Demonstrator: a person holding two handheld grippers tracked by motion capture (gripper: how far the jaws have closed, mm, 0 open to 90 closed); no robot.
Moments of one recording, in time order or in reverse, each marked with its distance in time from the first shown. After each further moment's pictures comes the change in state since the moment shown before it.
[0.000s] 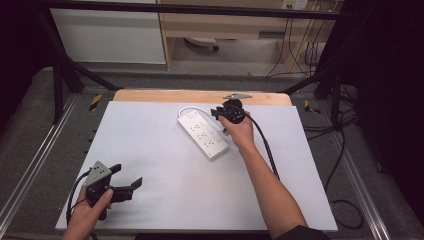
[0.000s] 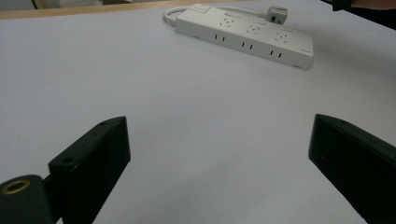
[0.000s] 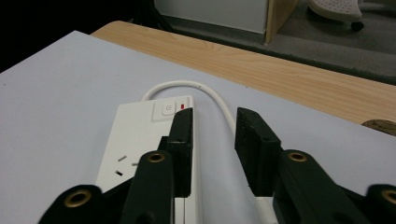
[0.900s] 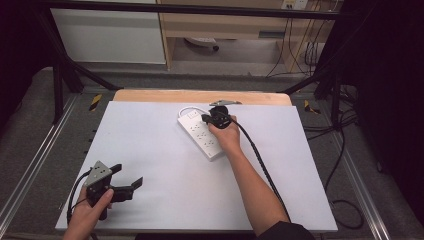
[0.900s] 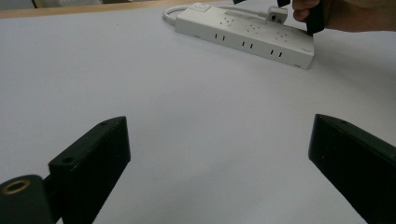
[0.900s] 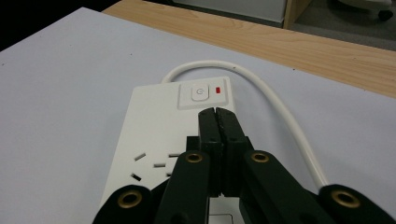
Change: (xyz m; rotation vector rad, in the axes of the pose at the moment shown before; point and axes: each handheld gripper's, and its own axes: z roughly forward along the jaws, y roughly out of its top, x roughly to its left) left arm 0.000 0.000 0.001 0.003 0.000 0.000; right arm 0.023 -0.018 0.042 0.041 0.036 -0.014
